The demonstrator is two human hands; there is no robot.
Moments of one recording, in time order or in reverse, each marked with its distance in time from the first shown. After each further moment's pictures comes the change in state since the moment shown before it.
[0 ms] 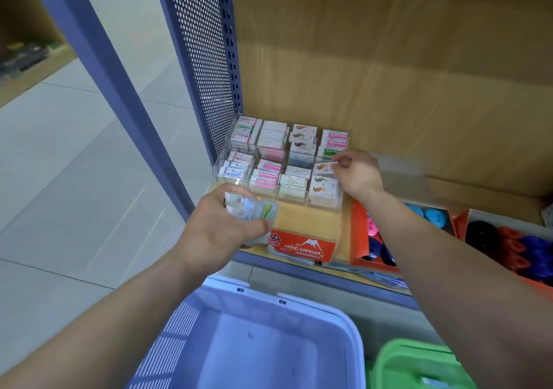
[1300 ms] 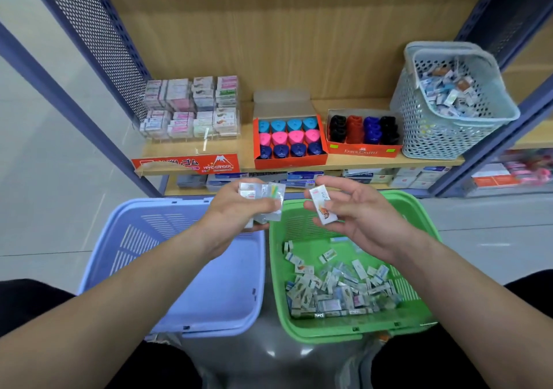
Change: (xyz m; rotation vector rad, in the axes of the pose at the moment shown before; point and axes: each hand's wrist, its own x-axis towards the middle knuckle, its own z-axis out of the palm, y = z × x) left_hand -0.186 -0.029 0.158 -0.029 -0.308 -0.143; right_hand -0.374 0.078 -0.203 1.107 -0.339 0.374
